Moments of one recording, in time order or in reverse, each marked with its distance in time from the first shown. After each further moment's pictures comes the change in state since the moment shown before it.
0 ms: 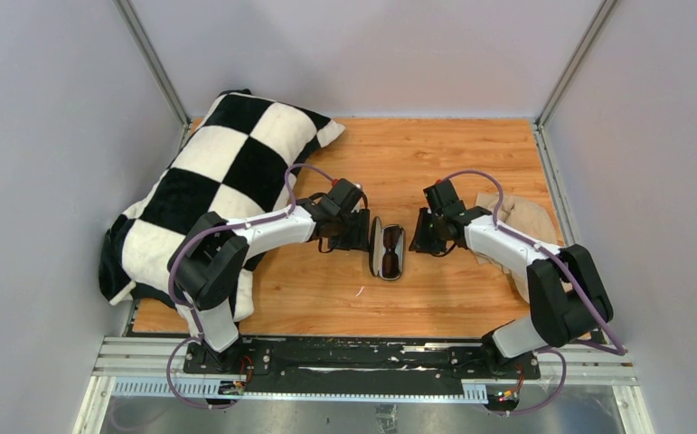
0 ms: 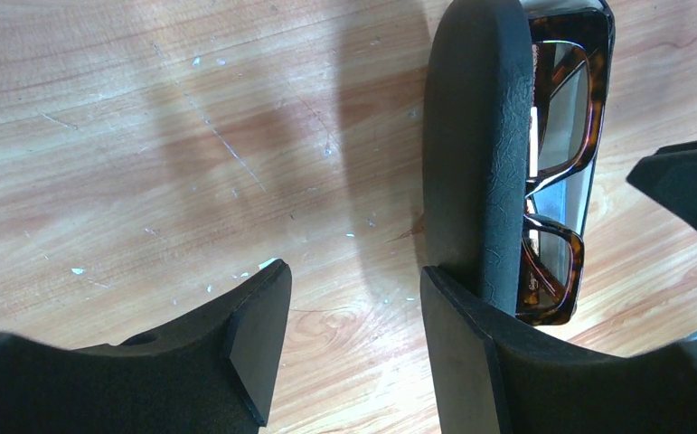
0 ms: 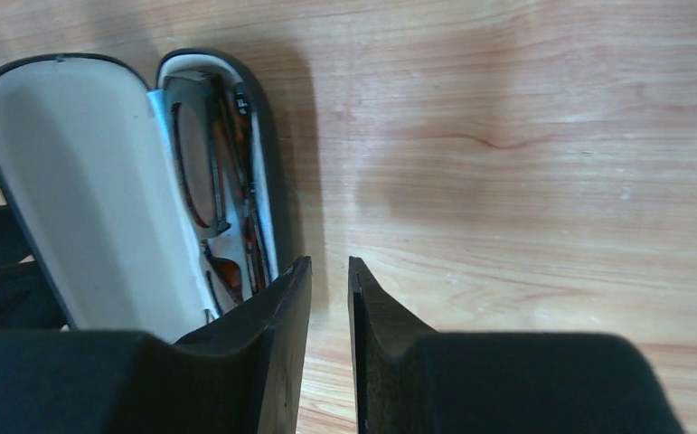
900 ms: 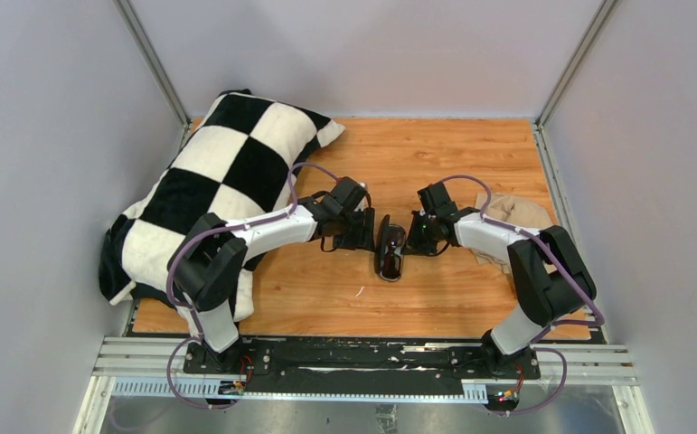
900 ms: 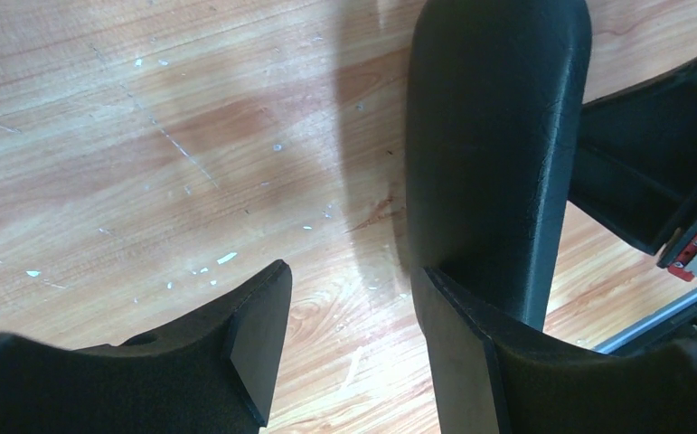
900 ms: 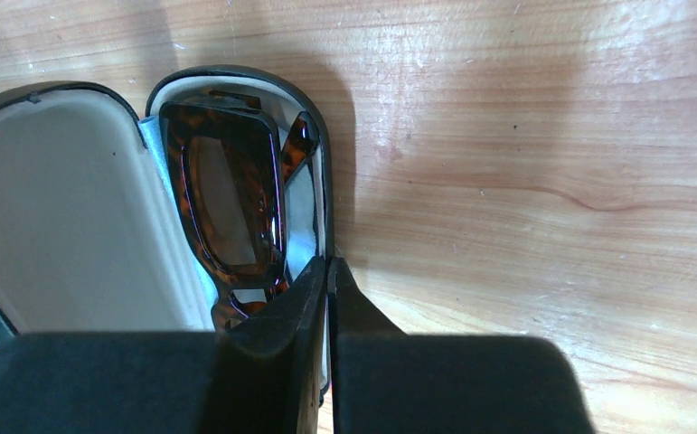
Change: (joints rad) left arm -0.017 -0.005 0.031 -0.015 0.034 -0.008; right arm 0.000 0.138 -0.007 0.138 -0.129 0.035
